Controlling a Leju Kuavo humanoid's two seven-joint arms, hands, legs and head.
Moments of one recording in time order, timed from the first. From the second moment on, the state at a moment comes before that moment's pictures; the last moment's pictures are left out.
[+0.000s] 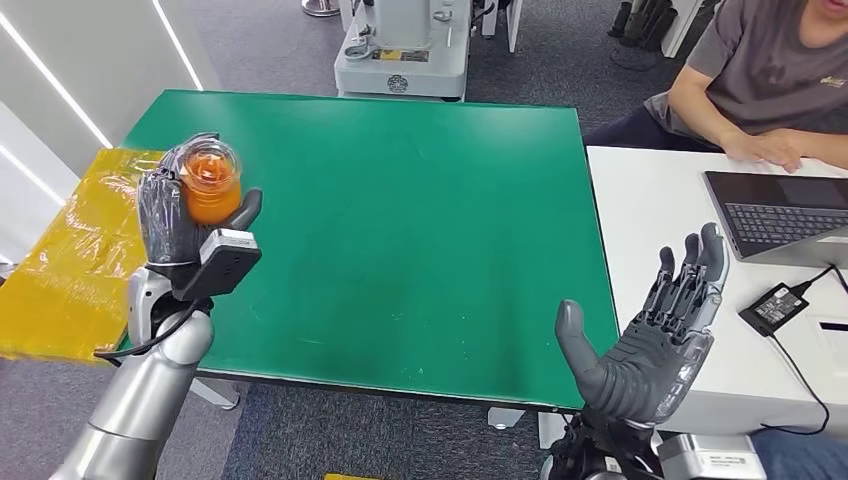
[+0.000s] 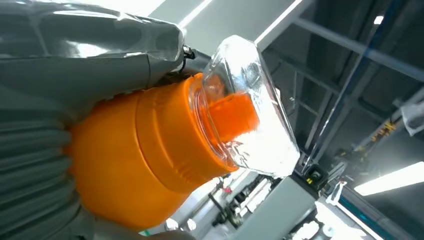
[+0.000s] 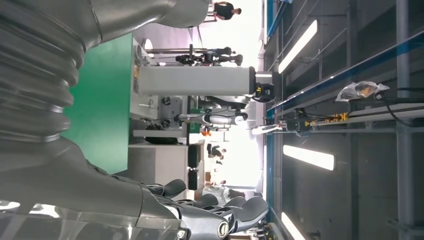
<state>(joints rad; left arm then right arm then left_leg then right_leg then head) -0.46 0.16 -0.35 -0.84 -0.65 0.55 -0.35 0.05 0.07 0.50 -1.66 0.16 -0.68 -0.70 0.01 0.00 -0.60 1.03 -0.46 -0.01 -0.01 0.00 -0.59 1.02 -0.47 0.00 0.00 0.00</state>
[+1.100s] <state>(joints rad) -0.59 0.28 -0.51 -0.36 -1.19 0.48 -0.26 0.06 0.06 0.50 -1.67 0.14 -0.68 -0.70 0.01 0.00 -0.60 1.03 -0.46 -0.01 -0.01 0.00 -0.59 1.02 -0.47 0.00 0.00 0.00</state>
